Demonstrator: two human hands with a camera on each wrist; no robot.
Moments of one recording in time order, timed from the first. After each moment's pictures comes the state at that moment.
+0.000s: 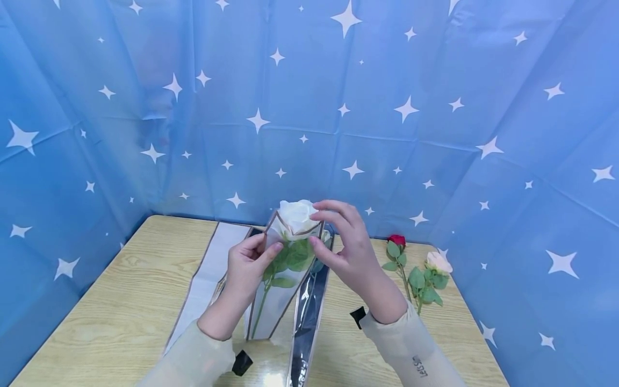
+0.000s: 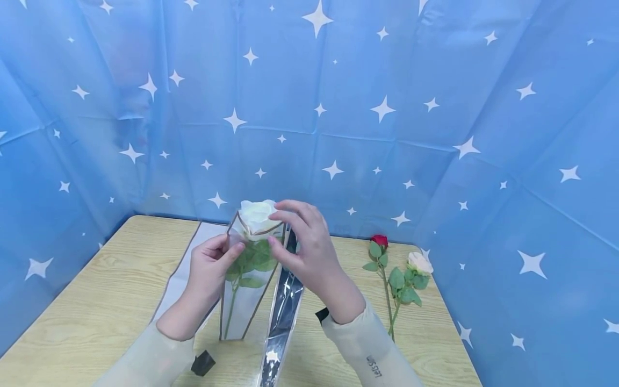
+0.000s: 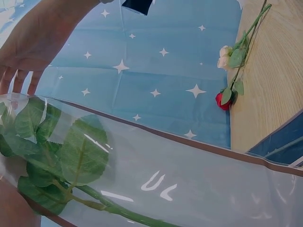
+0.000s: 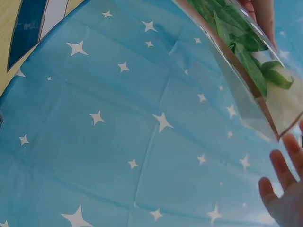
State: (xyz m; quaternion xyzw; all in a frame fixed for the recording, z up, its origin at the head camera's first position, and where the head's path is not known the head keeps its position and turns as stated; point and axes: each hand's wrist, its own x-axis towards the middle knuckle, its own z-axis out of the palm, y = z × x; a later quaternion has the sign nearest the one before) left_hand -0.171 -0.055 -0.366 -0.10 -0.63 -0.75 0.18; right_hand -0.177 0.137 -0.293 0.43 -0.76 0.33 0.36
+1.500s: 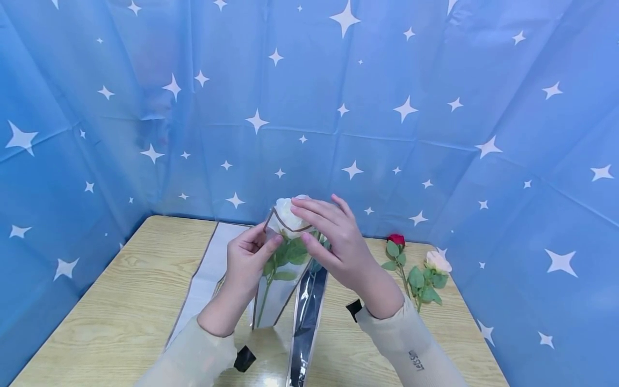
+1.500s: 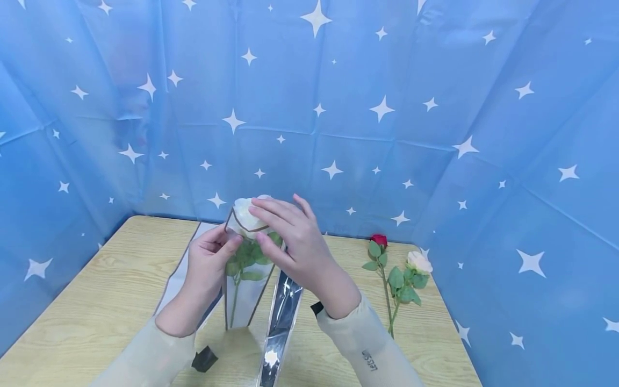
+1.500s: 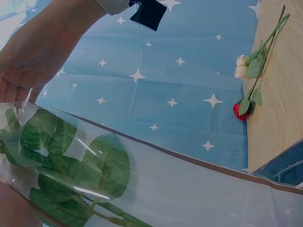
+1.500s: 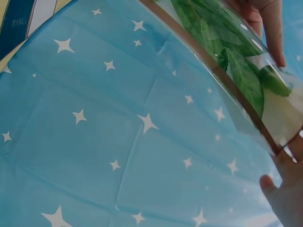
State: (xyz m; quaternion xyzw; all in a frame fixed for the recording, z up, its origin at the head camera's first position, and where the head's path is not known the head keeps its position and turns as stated) left_hand -0.169 -0.052 -0.346 -0.11 -0.60 -0.77 0.18; right_hand -0.174 0.128 -0.279 0.45 -0.79 0.29 0.32
